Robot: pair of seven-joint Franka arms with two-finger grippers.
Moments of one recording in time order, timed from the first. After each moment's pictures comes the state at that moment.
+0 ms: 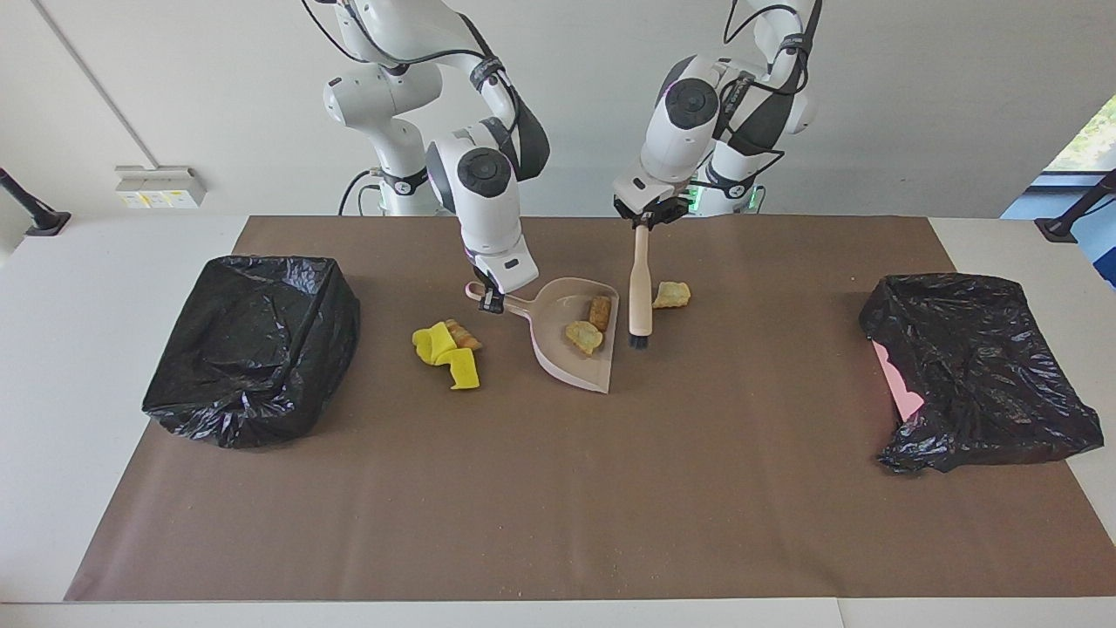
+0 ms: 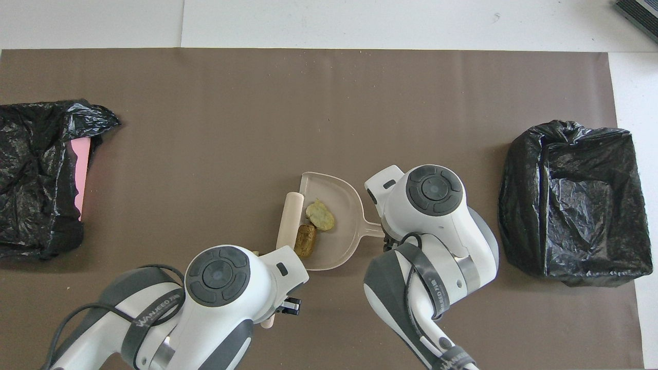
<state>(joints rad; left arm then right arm) -0.67 -0.20 0.04 -2.21 -0.19 1.73 -0.49 0.53 0.13 -0.05 -2.04 0.05 2.04 -0.87</state>
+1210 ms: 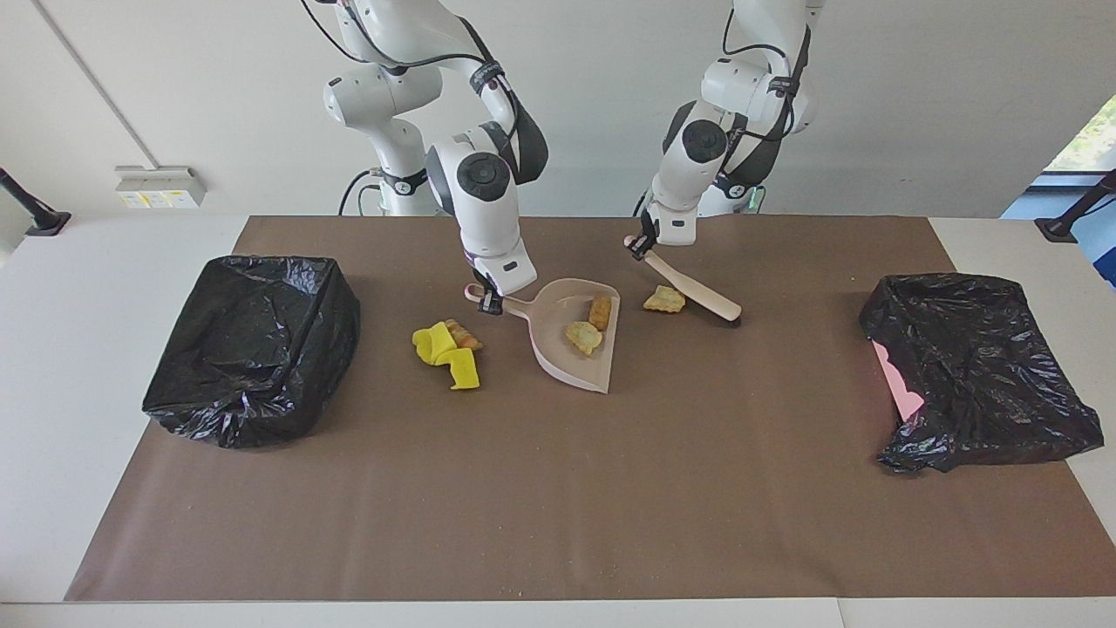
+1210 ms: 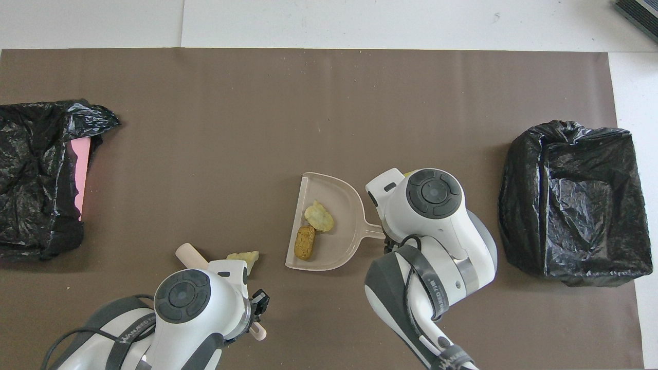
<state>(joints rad) -0.70 -0.18 0.01 -2.54 -0.30 2.29 -1.22 0.53 0.13 -0.05 -2.07 0.05 2.07 -0.87</state>
